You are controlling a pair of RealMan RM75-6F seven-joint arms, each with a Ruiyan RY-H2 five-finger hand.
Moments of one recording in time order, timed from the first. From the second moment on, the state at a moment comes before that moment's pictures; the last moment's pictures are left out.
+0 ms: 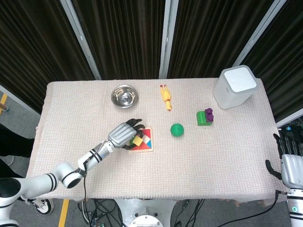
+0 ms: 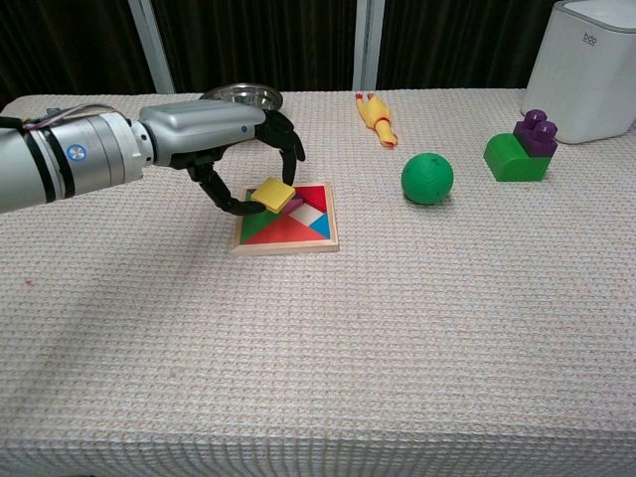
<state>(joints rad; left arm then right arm) -0.88 -1.64 -0.15 -1.19 1.58 0.82 -0.14 0.06 -1.11 0.10 -1.60 -1.39 1.46 -0.05</state>
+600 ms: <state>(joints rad) -1.02 -1.74 -0.06 -0.94 1.68 0.83 -0.34 0.07 -1.12 0.10 -1.58 -1.38 1.44 -0.04</state>
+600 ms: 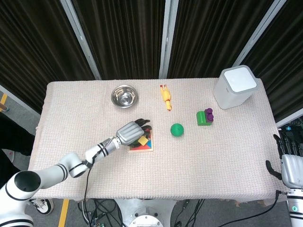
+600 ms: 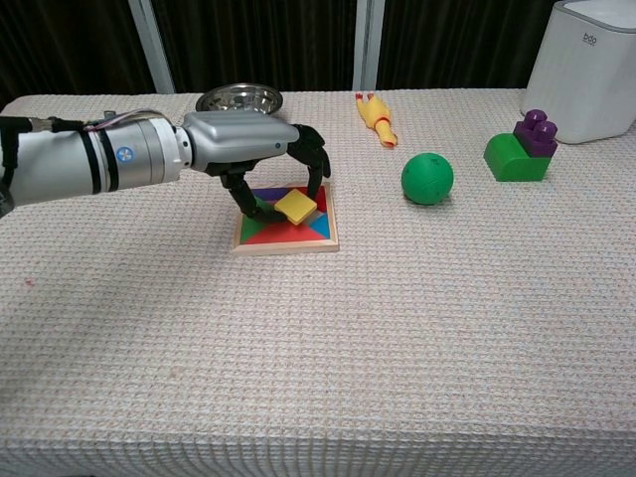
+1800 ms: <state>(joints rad) -1.08 -1.83 0.02 -0.74 1.67 0.86 -0.44 0.06 -1.12 0.10 -1.57 -1.37 1.44 -0.03</state>
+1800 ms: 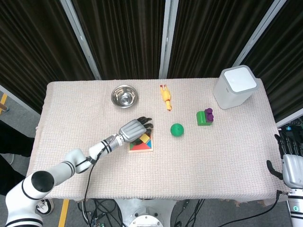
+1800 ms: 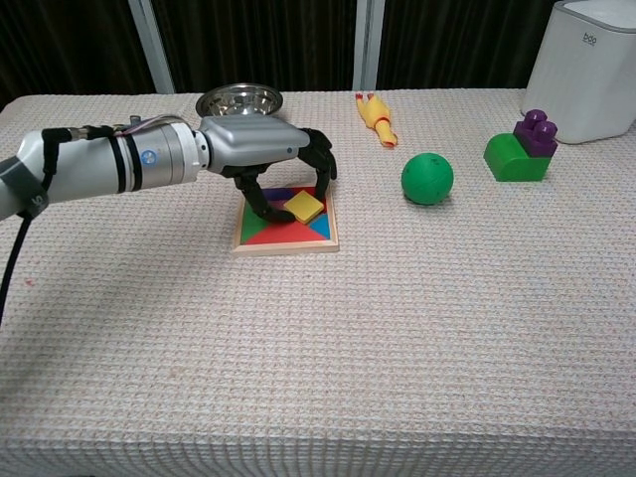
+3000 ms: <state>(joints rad) -0.96 -1.70 0.02 -0.90 1.61 1.02 -0.36 0.06 -1.12 0.11 -1.57 -1.37 1.43 -0.01</state>
